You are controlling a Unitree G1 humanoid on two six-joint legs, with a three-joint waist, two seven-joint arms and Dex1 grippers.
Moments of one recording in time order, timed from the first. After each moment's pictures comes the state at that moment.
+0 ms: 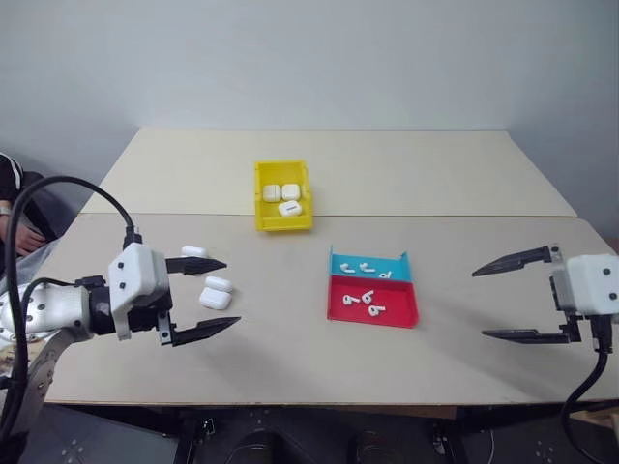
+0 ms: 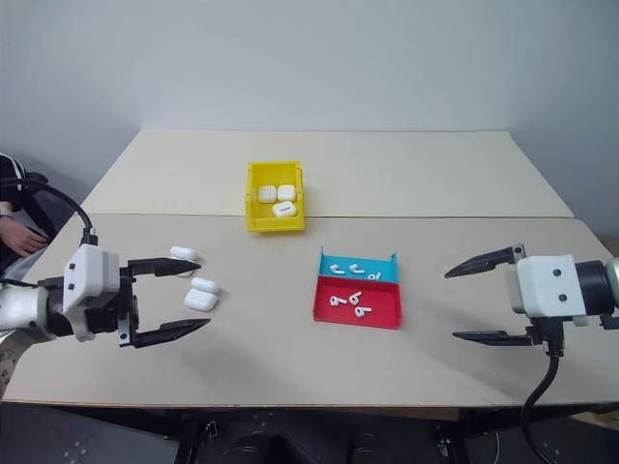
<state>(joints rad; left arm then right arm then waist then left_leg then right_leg) -0.04 0.95 0.33 -0.49 -0.60 0.39 -1.10 -0.13 -1.20 -0.36 -0.18 0.44 -0.06 1.49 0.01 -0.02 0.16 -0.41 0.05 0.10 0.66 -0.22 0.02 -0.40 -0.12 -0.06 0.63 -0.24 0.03</state>
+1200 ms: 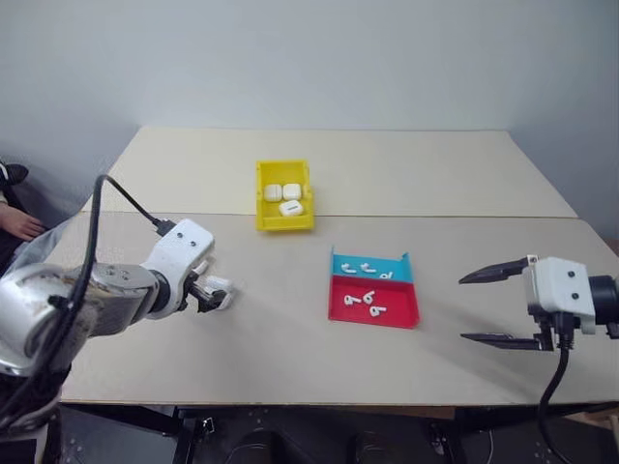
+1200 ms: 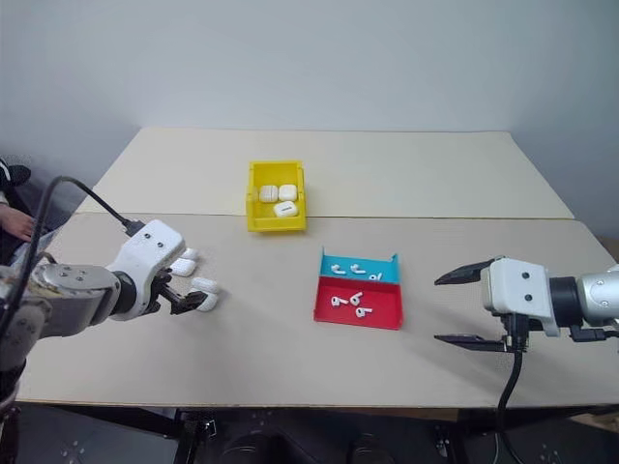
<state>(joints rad) -0.58 0.95 0.05 -0.52 -1.04 1.61 0.07 -0.06 -1.16 -0.32 -0.27 0.41 0.11 1.34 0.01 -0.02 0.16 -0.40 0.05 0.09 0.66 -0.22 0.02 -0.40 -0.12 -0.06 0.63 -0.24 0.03</state>
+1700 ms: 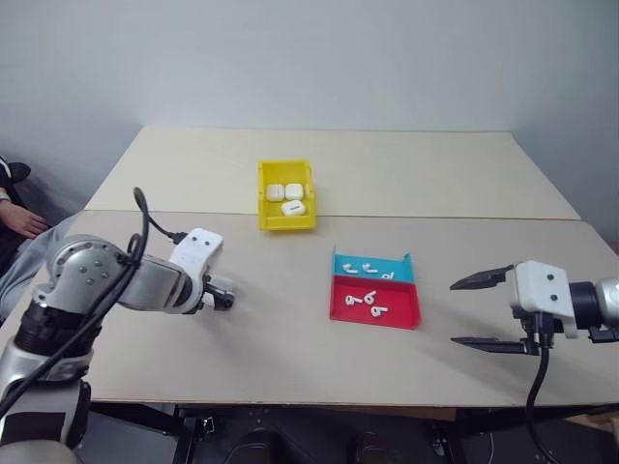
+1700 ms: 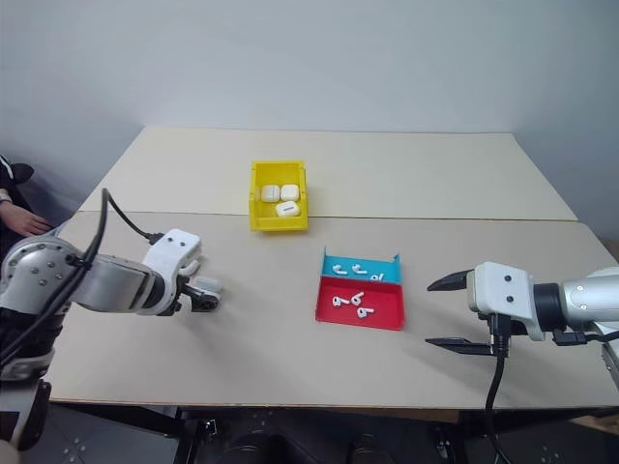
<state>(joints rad) -0.74 0.86 -0.11 -0.10 -1.53 1.61 0.66 -0.06 -1.15 -0.25 -0.28 0.40 0.16 1.30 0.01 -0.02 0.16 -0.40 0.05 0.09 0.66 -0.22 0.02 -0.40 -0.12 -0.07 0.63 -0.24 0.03</state>
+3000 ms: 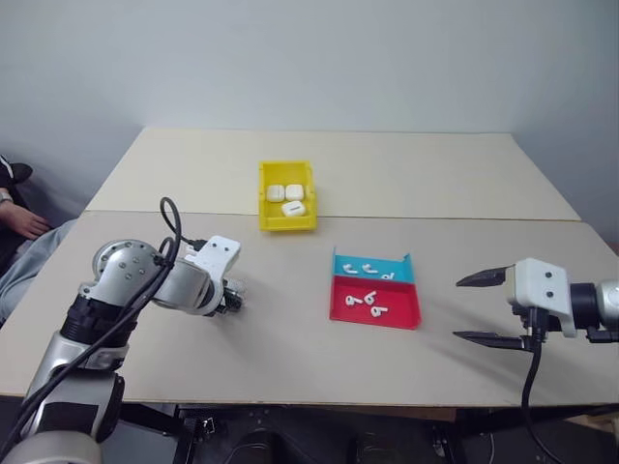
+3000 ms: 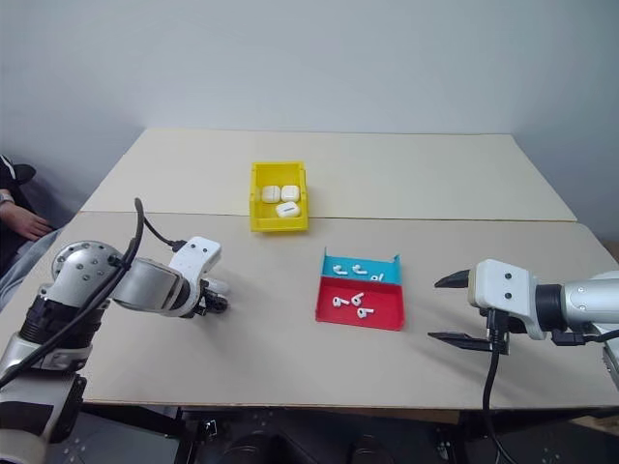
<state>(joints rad) -0.76 0.73 -0.16 -0.01 -1.46 1.61 0.75 -0.05 -1.14 -0.26 -0.27 0.37 0.19 1.24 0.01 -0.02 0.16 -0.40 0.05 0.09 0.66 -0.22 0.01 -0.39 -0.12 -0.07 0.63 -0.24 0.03</state>
